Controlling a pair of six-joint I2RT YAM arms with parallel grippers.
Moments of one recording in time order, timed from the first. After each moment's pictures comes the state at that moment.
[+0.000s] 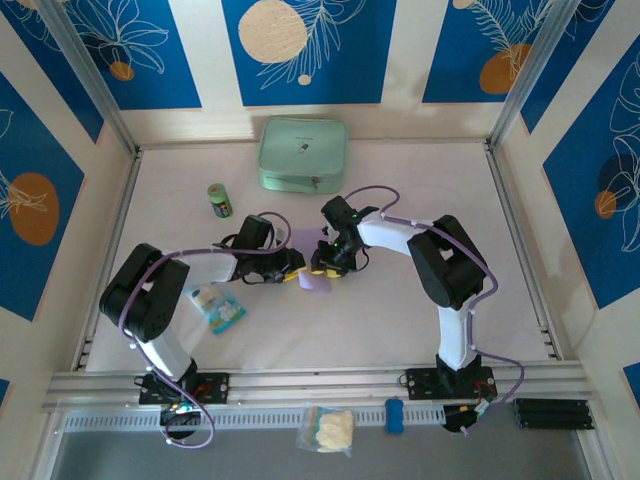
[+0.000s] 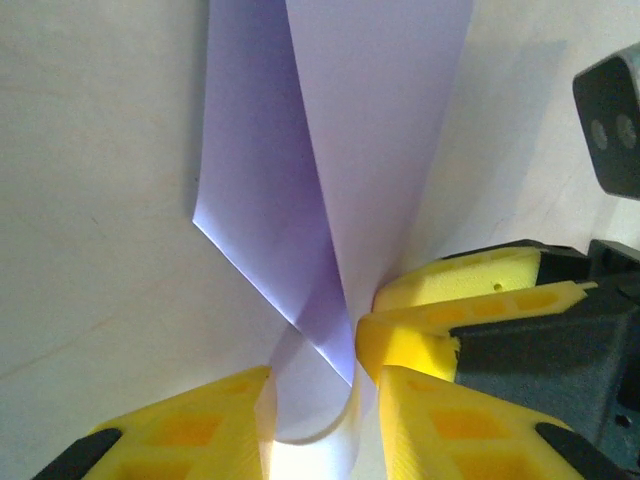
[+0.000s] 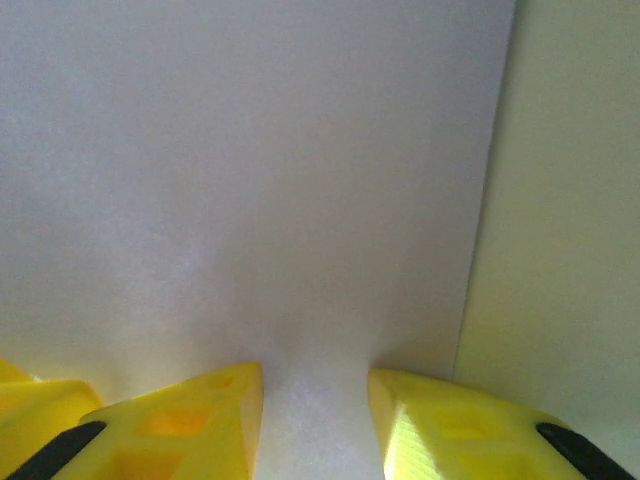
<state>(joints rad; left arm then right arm) -0.50 1.70 0.78 0.02 0.56 -0.96 0.62 1.98 1.27 -0.63 -0.43 0.66</state>
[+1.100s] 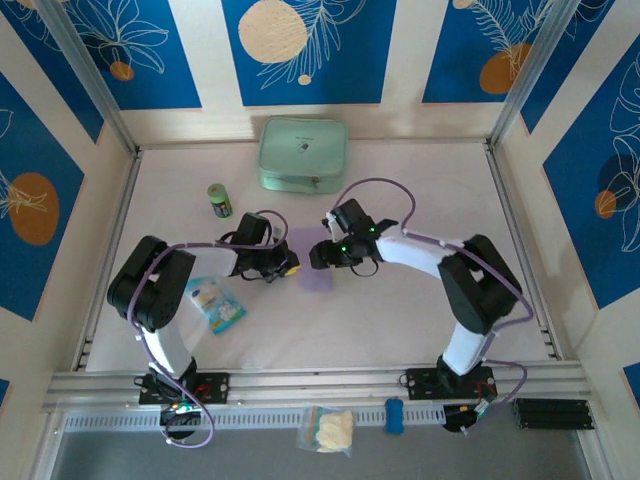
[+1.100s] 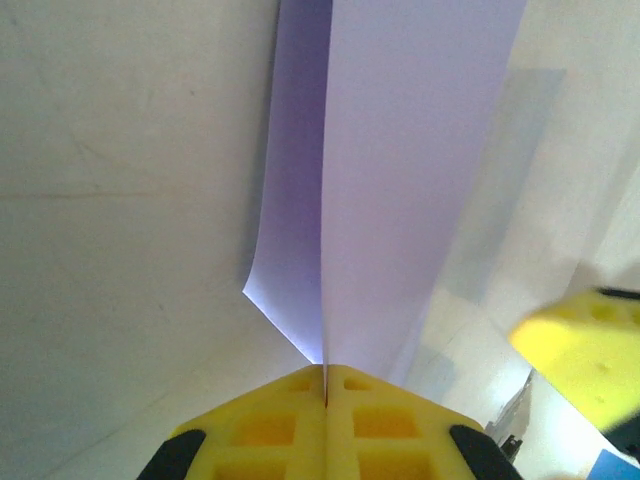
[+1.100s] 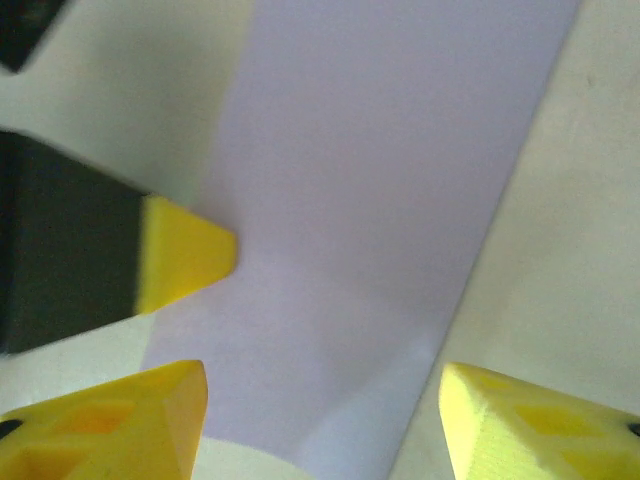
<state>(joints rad) -0.46 1.77 0.81 0.04 0.59 -1.00 0.66 1.69 1.02 -0.33 -0.26 0.39</state>
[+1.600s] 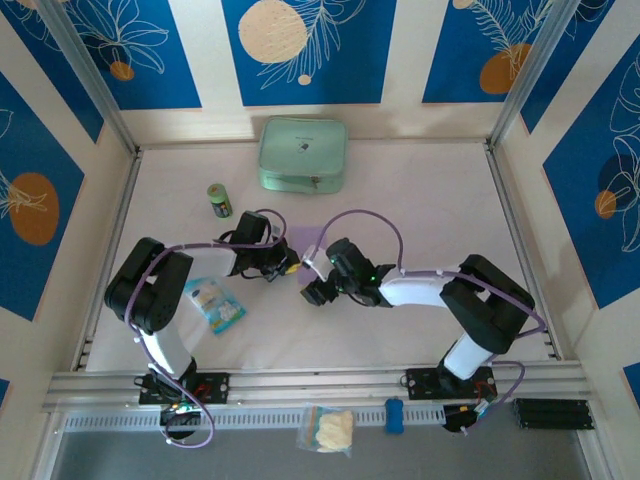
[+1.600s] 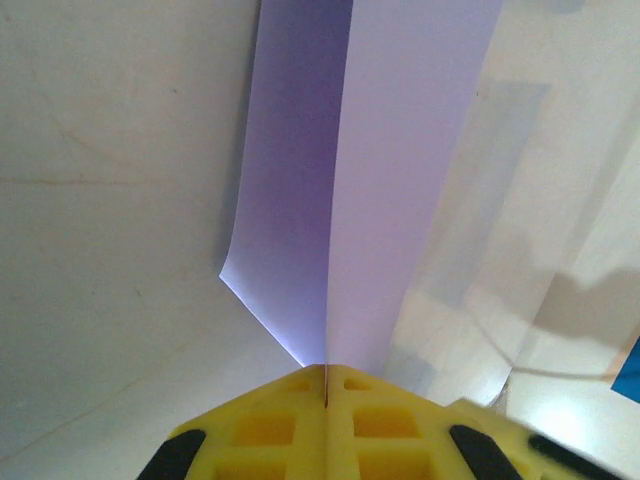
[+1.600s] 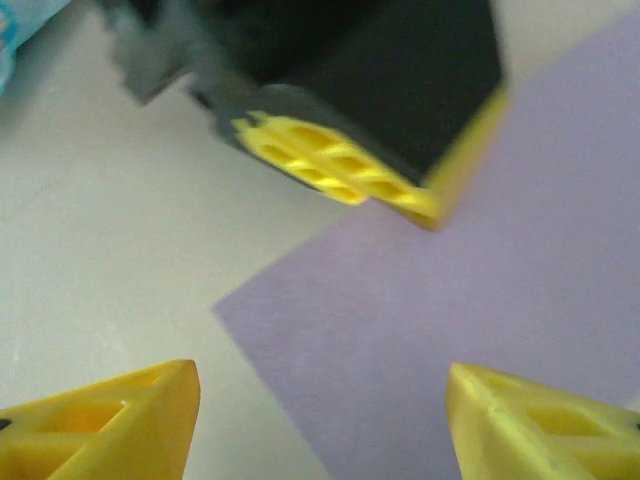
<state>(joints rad) -0.46 1.75 0.81 0.04 0.59 -1.05 0.85 1.61 0.68 0.19 -0.15 -0.11</state>
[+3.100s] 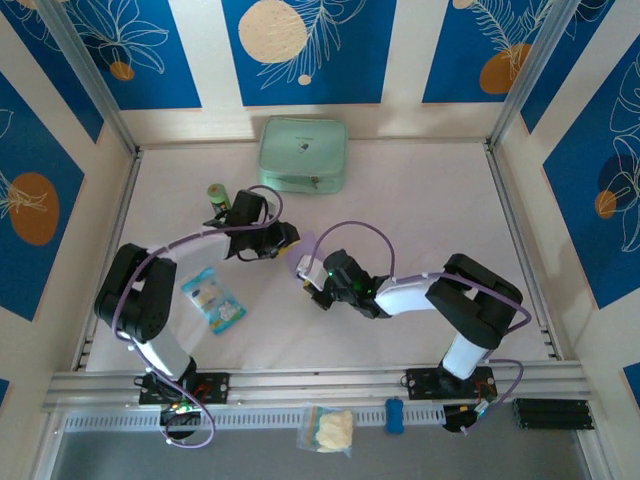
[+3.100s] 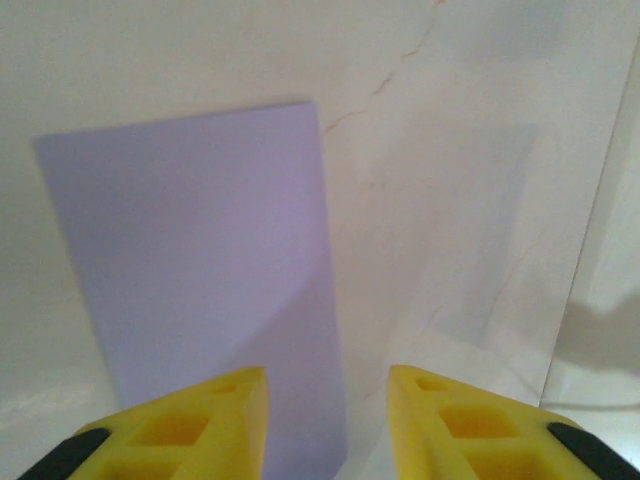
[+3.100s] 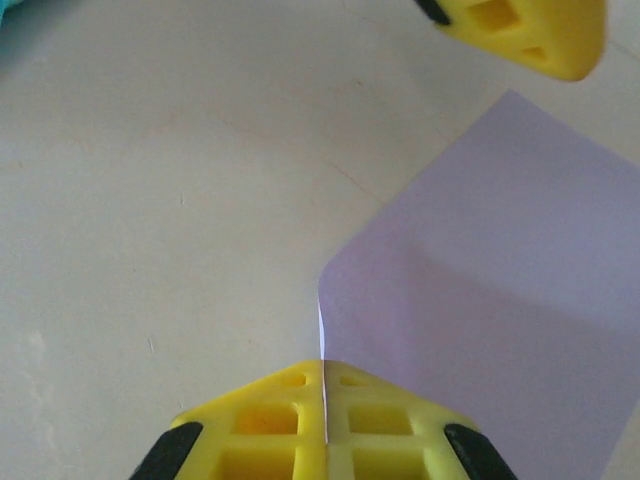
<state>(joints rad) -0.44 1.69 0.99 -0.18 0.48 -0.90 0.89 1.67 0.63 0.36 -0.09 -0.18</state>
